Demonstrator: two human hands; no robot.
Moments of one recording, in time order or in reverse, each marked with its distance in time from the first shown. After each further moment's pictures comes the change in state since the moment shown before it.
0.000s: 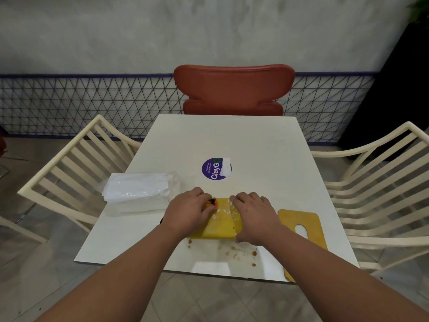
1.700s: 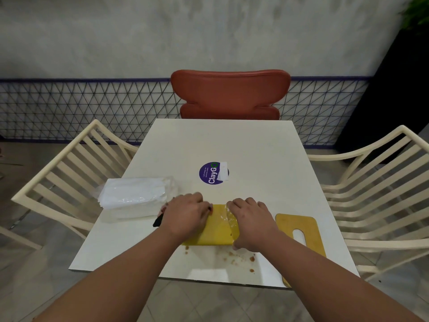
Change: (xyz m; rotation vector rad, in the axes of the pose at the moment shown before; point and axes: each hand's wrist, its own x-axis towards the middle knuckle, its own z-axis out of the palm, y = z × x) left_hand 0.008 -0.007 0.007 0.135 0.157 0.213; right_hand -0.001 0.000 -0.002 0.005 0.011 -0.009
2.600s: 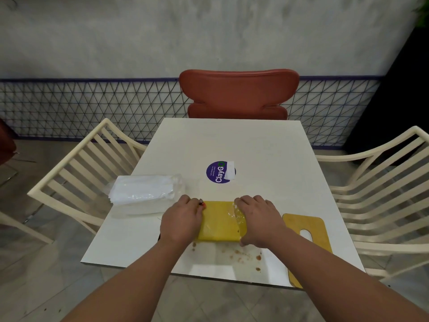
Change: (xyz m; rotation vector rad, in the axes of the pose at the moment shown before) left_hand -0.029 0.003 0.004 -0.128 0.016 -0.550; right_hand 0.002 0.001 -0.003 0.035 -0.006 -0.001
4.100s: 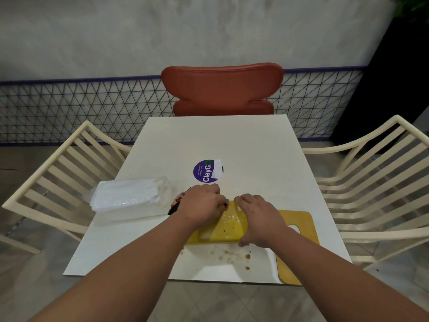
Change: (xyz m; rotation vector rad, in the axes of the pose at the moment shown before) left_hand 0.052 0.069 0.001 0.161 -0.356 0.535; right_hand -0.012 0.031 0.003 0.122 -0.006 0.068
